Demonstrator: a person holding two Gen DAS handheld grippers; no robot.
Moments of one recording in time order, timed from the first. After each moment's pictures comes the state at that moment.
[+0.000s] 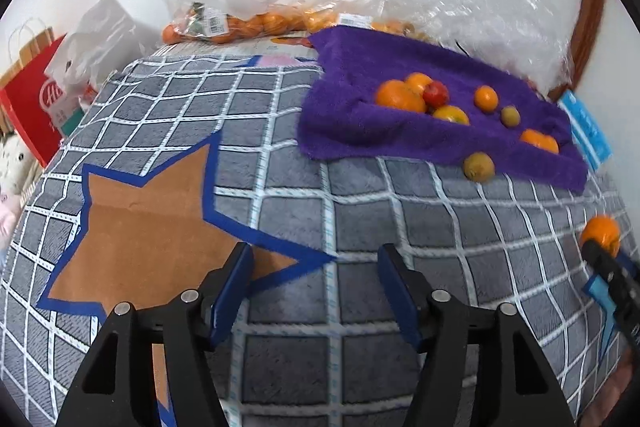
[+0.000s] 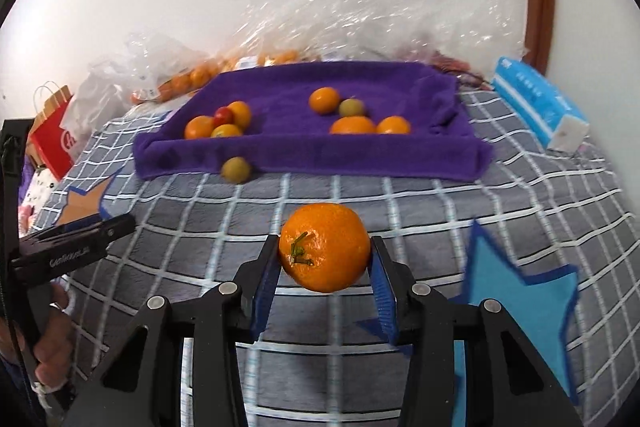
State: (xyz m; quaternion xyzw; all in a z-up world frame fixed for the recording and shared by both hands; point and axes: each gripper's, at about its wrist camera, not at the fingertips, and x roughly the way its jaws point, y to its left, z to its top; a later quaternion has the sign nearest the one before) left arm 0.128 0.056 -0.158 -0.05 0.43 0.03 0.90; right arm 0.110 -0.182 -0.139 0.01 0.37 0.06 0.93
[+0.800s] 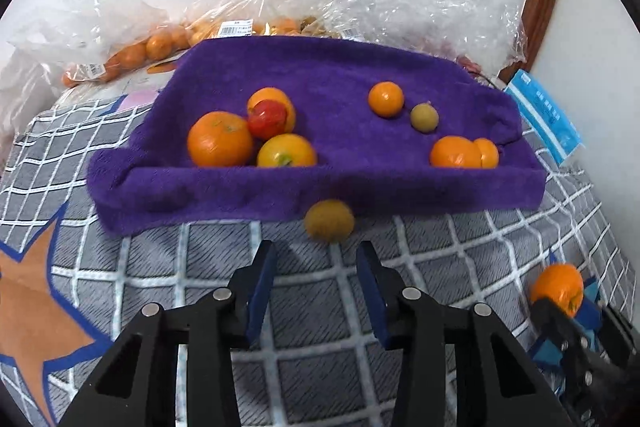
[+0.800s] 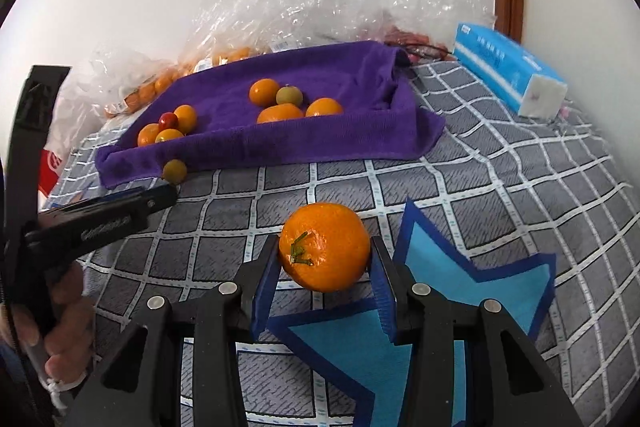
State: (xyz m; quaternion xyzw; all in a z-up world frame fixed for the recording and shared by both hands) left arm 0.189 -0.043 -0.153 -0.04 0.43 -0.05 0.90; right arm 0.120 -0.232 -0.155 0.06 0.39 0.05 0.92
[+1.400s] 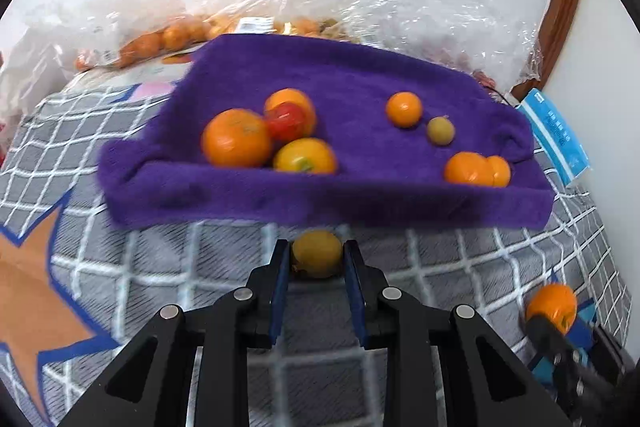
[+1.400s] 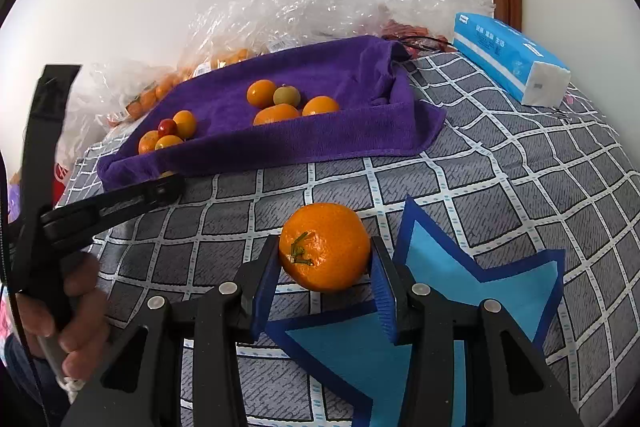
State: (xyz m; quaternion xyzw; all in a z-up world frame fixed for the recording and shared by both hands) left arm 0.187 -0.029 -0.154 -0.06 0.43 -0.02 0.90; right arm 0.127 -0.235 -0.158 0.07 0.40 0.05 0.91
